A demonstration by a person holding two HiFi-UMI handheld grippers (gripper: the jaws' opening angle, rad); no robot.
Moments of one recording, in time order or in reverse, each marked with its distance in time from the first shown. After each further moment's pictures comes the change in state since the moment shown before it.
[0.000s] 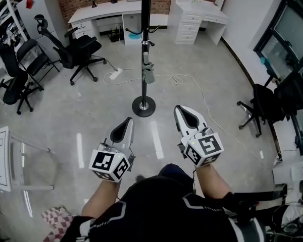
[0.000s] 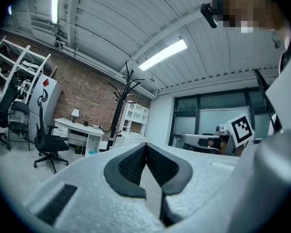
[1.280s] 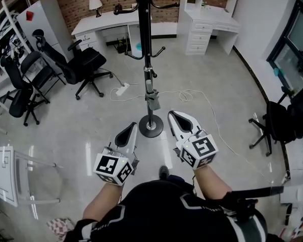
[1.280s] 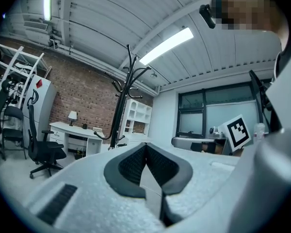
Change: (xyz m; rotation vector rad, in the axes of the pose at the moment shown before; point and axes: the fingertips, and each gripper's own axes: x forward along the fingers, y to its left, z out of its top) left arm 0.196 0.069 0.019 0.051 0.016 0.017; right arm 0.177 -0.120 -0.003 0.029 0.001 0.130
